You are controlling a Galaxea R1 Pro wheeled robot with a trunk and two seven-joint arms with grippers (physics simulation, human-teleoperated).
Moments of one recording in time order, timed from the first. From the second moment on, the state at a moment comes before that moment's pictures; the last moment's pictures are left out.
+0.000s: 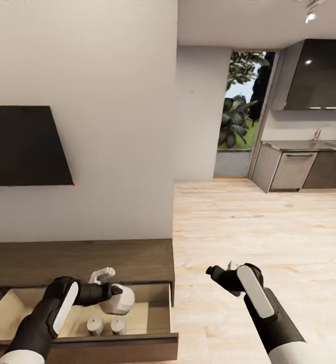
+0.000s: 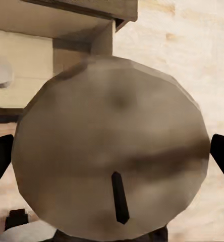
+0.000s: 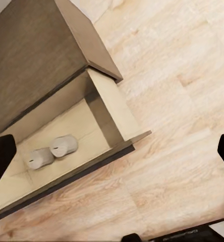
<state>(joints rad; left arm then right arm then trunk) -0.44 0.10 0.09 -1.08 0.22 1.03 -0.30 -0.47 -0.01 0.09 -1.20 -1.07 0.77 -0.76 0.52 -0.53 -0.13</state>
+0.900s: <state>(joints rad) -0.45 -0.06 0.09 -1.10 0.22 0.96 0.04 -0.51 0.03 0.28 -1.21 -1.05 0.82 -0.84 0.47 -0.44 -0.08</state>
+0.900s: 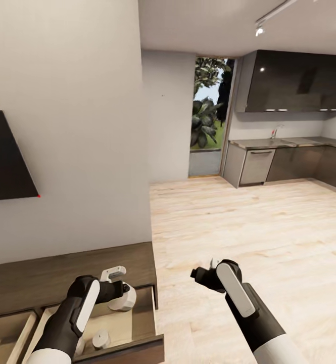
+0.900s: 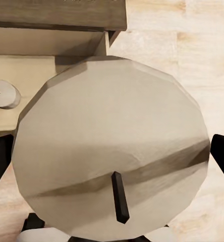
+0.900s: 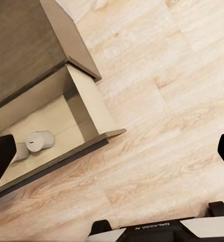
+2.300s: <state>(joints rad) -0.45 -0.06 0.10 -1.10 0.22 0.96 0.04 -0.51 0.03 0.30 -1.21 -1.05 0.82 -0.84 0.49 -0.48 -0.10</state>
